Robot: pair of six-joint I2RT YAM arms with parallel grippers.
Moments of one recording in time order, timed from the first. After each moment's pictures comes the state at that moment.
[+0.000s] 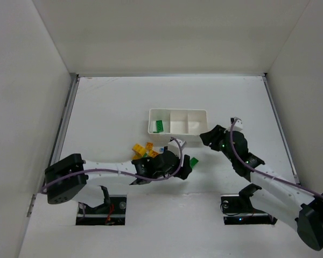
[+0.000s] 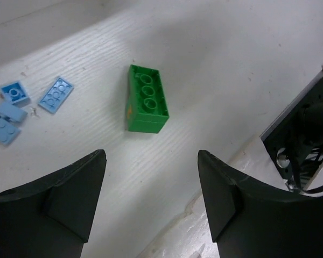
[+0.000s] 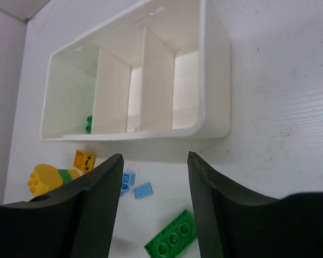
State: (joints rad) left arm -1.21 1.35 0.61 0.17 -0.22 -0.65; right arm 0.54 0.87 0.38 0.13 0.17 0.78
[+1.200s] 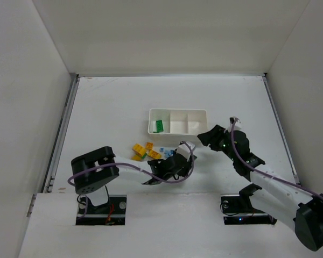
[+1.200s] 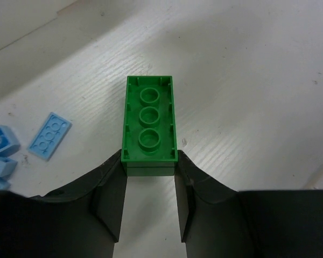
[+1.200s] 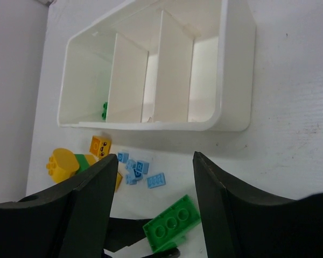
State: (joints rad) left arm -1.25 1.68 0.68 0.39 -0.34 -0.47; right arm 0.48 0.89 0.36 0.18 0.01 0.80
